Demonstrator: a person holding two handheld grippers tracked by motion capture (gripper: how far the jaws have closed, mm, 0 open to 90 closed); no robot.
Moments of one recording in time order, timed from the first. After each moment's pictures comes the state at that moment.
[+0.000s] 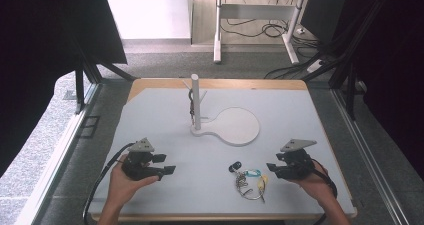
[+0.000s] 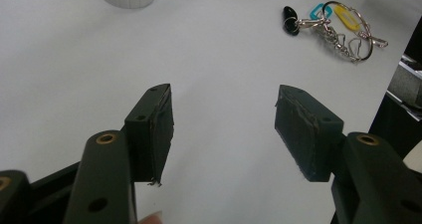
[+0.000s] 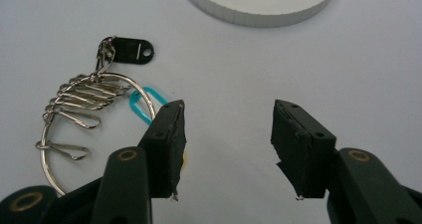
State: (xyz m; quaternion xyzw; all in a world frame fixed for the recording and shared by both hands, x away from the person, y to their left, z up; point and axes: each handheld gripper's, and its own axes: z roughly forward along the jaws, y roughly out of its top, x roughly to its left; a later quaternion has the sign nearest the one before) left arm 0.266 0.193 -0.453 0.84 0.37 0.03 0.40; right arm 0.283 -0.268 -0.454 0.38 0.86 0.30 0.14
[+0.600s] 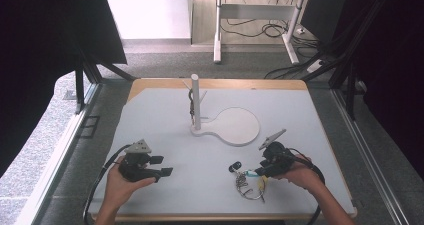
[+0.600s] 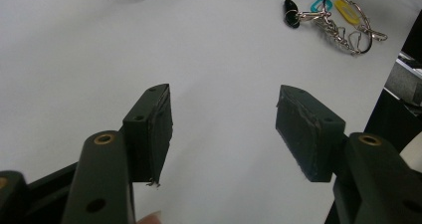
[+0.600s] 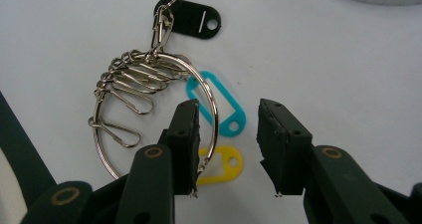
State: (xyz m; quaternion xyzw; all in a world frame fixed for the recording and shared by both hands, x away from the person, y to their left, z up) left arm 0.262 0.199 -0.456 0.84 0.37 0.03 0.40; right arm 0.309 -0.224 -0.457 0.32 0.92 0.20 0.02
